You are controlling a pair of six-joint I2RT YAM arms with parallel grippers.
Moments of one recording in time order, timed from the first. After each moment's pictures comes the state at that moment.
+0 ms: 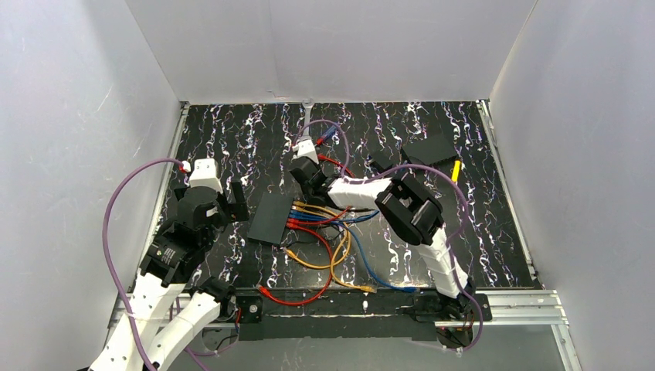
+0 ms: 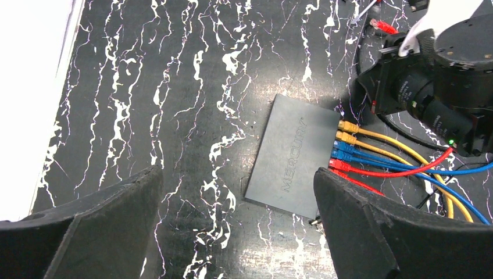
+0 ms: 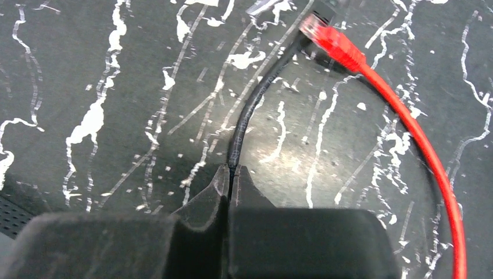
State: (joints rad) left arm -0.44 0.60 0.89 -0.83 -0.45 -0.27; right arm 0.95 2.23 1.54 -0.03 0.50 0.32
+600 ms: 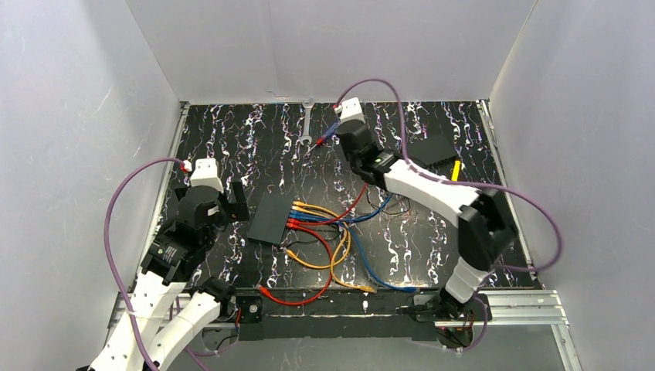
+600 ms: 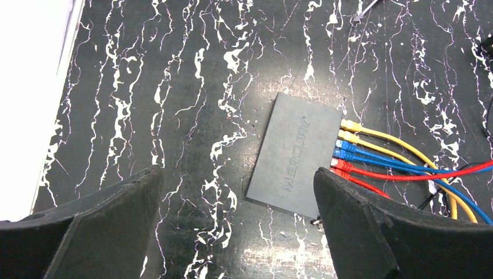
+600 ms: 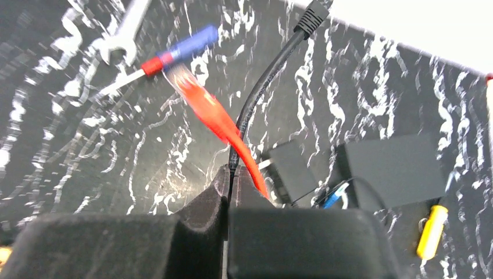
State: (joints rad) left arm -0.44 0.61 0.89 -0.83 -0.45 -0.27; right arm 0.79 1.76 1.34 -0.15 0.60 0.08
